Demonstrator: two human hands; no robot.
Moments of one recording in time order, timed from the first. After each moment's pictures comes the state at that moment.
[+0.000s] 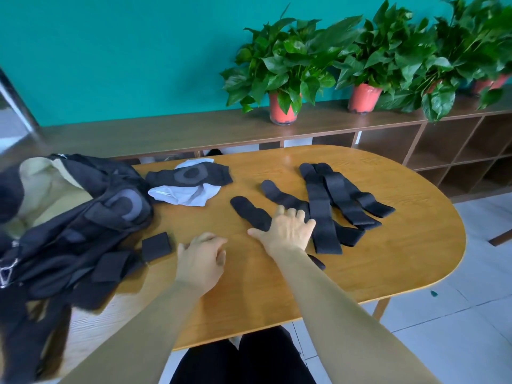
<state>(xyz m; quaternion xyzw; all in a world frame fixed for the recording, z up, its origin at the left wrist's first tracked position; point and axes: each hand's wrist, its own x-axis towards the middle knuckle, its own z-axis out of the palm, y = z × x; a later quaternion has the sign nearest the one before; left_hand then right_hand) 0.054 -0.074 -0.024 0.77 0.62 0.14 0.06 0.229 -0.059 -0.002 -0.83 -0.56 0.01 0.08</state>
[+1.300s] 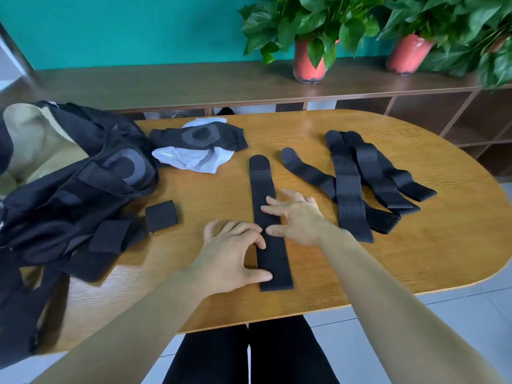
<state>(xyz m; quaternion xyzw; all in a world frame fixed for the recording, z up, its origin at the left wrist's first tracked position) 0.058 -0.086 -0.034 0.86 0.47 0.08 0.15 0.255 -0.045 -0.023 -0.60 -0.78 0.20 0.03</state>
